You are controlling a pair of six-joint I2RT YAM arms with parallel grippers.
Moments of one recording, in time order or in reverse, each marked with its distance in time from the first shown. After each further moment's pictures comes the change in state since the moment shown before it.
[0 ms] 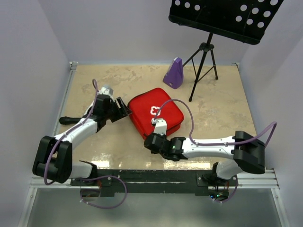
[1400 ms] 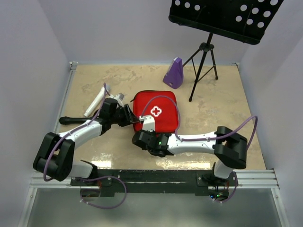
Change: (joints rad) left arm -0.096 0.013 -0.046 0.026 0.100 -0.005; right arm -0.003 0.247 0.229 -0.021 0.038 -0.110
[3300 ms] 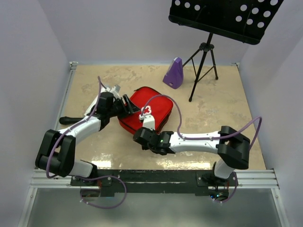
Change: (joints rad) left arm 0.064 0.048 0.068 0.106 0.066 -0.047; right arm -0.028 -0.033 -0.002 0.003 -0.086 -0.017
